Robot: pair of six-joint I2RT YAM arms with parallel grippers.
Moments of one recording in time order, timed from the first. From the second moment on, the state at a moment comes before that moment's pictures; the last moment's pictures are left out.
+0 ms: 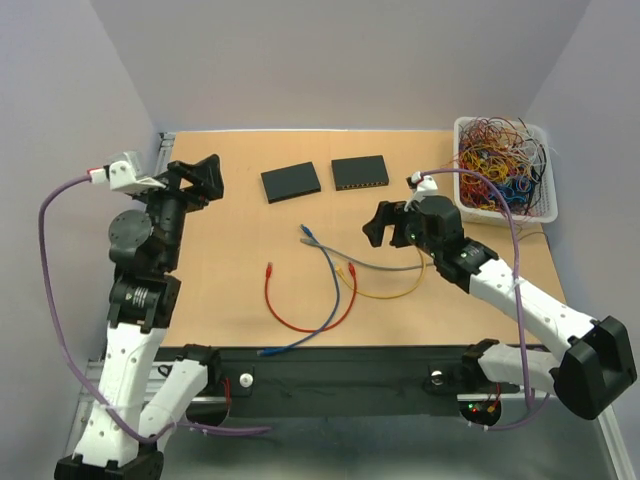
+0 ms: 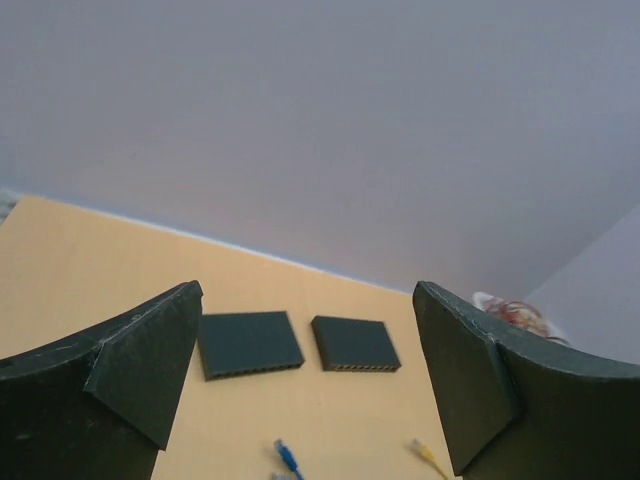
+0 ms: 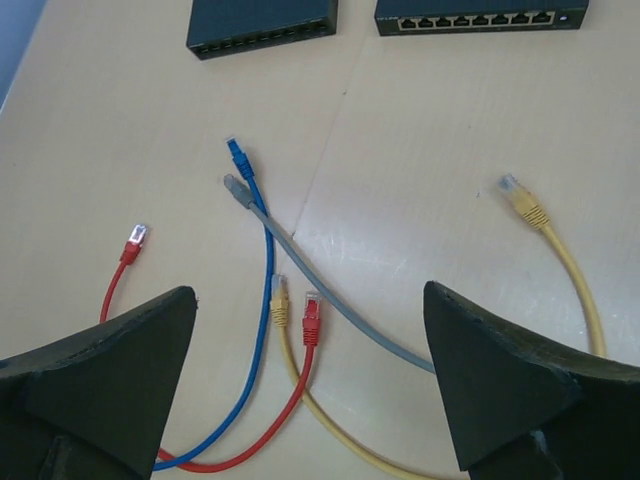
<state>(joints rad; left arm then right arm) -0.18 0.69 1.01 -0.08 -0.10 -0.47 0.56 1.14 0.80 -0.06 0.03 0.42</state>
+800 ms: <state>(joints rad) -0.18 0.92 0.86 -0.23 -0.28 -0.42 0.63 1.57 0.99 0.05 -0.04 0.35</state>
